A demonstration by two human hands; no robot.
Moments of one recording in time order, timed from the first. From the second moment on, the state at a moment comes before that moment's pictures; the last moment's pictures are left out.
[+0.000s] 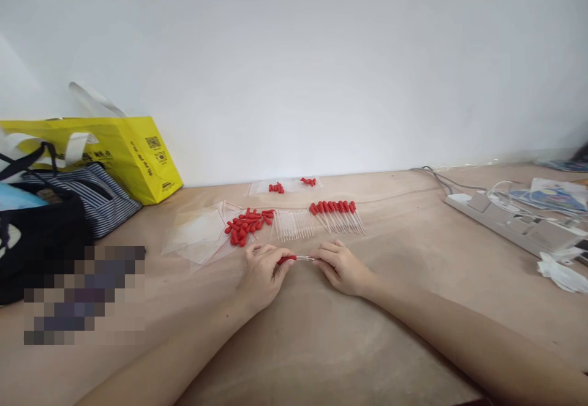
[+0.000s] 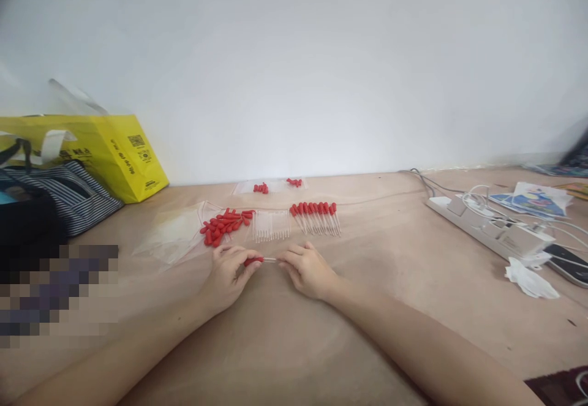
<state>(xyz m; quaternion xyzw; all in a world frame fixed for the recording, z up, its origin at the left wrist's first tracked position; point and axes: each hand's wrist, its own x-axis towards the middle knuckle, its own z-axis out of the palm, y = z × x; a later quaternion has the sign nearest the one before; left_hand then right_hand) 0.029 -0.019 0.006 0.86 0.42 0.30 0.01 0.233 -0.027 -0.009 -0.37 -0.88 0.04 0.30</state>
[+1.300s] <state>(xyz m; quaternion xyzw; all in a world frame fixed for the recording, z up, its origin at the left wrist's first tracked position) 0.025 -0.020 0.006 0.85 0.38 0.37 0.00 0.223 -0.028 -0.006 -0.36 -0.85 0.00 0.39</state>
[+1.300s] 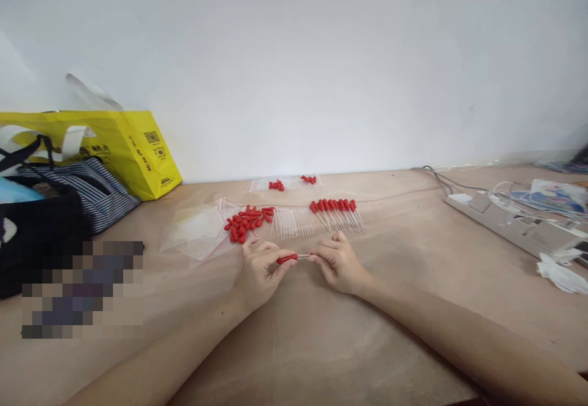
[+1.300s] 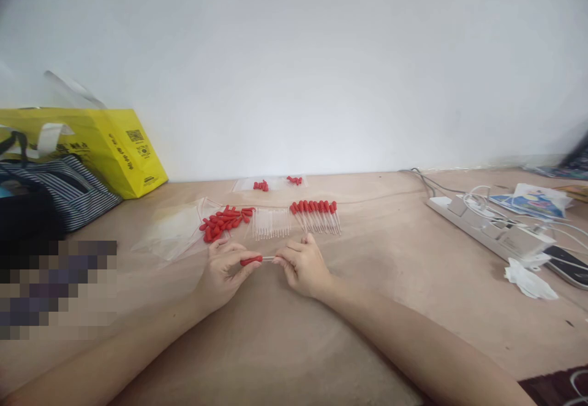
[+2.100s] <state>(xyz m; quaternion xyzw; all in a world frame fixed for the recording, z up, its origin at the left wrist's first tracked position) 0.032 -0.021 0.005 0.85 0.41 0.34 0.06 0.221 -0.021 -0.006 -0.35 -0.87 -0.03 0.35</state>
